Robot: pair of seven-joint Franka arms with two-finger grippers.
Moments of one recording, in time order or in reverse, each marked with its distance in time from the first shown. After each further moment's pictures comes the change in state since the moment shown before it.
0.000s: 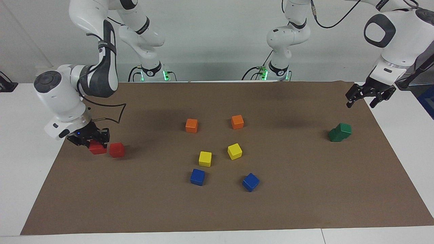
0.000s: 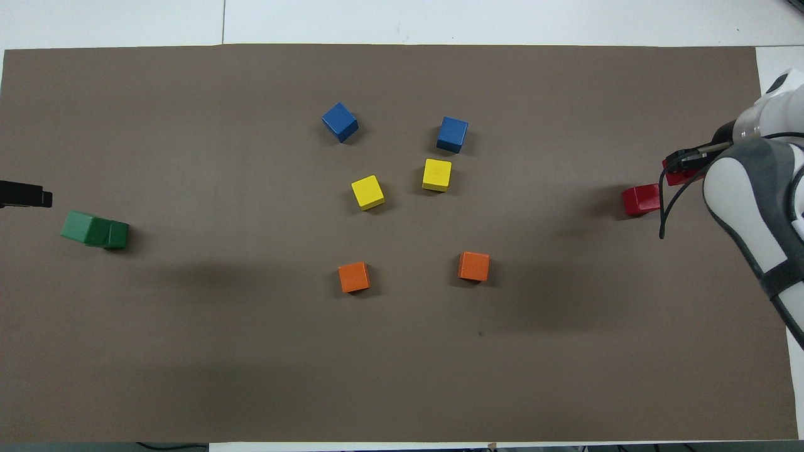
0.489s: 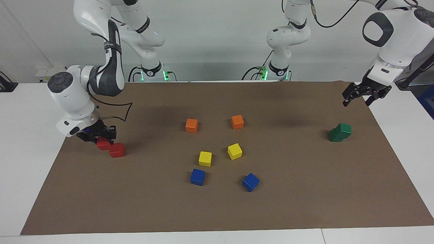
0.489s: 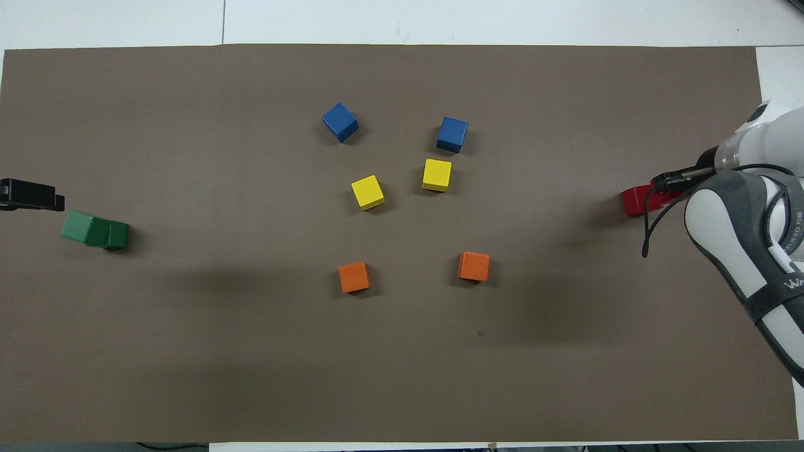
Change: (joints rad) left arm -0.060 0.000 0.017 0.043 0.000 -0.101 -0.094; right arm 0.000 -0.049 0.001 -0.128 0.005 0.084 0.017
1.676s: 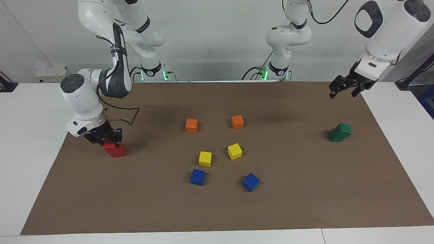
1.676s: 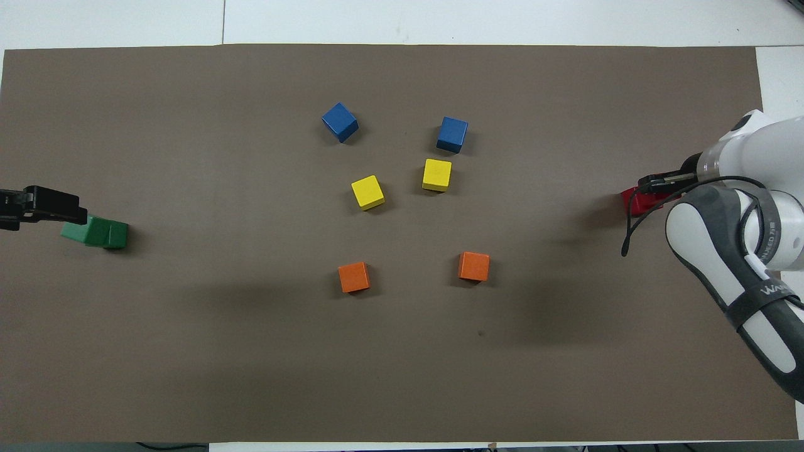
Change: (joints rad) left arm -0.148 -0.023 0.077 0.023 0.001 -0.116 -0.119; right arm 0.014 -0.002 0.005 -0.058 0.002 0.091 0.070
